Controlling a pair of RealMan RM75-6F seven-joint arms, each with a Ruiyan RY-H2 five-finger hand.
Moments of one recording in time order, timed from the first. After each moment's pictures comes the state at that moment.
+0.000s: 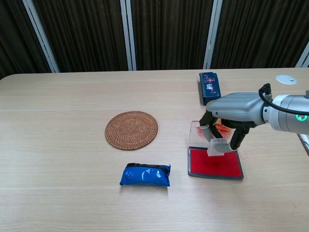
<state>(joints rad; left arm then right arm) -0.18 -1.06 -0.03 -1.87 1.35 1.31 0.37 0.77 -1.46 0.16 -1.54 -1.15 0.67 -0.48</state>
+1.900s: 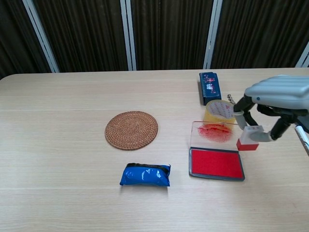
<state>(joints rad) -0.18 -1.05 0.00 -1.88 1.39 1.33 0.36 0.70 -1.26 0.03 -1.68 -1.28 0.88 -0.37</state>
